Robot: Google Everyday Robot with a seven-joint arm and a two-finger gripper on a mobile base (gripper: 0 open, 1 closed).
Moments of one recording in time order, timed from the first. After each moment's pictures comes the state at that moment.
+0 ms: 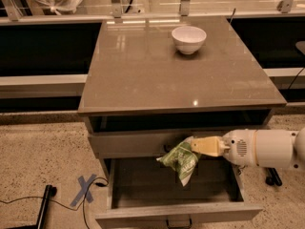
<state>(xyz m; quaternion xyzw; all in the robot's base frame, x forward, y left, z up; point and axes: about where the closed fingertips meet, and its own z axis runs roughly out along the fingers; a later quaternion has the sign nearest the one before) 0.442 -0.125 0.760 -0.85 -0.13 -0.29 0.41</state>
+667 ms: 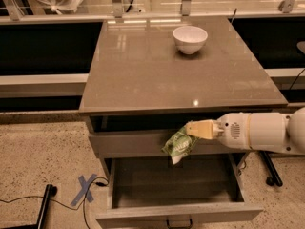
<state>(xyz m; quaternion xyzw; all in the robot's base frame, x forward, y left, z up) 0.473 -0.115 0.793 -0.85 -0.13 -0.32 0.40</state>
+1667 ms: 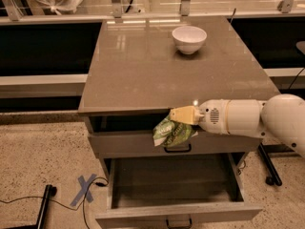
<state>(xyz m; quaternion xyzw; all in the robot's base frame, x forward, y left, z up) 0.515 -0.072 0.806 -0.83 -0.13 -0.34 0.42</state>
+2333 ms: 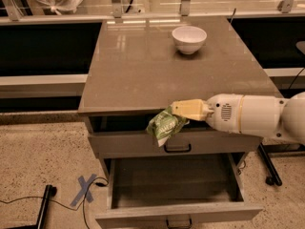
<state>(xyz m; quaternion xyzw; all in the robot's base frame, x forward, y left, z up) 0.488 -0.072 0.859 -0.81 -0.13 -0.36 0.45</state>
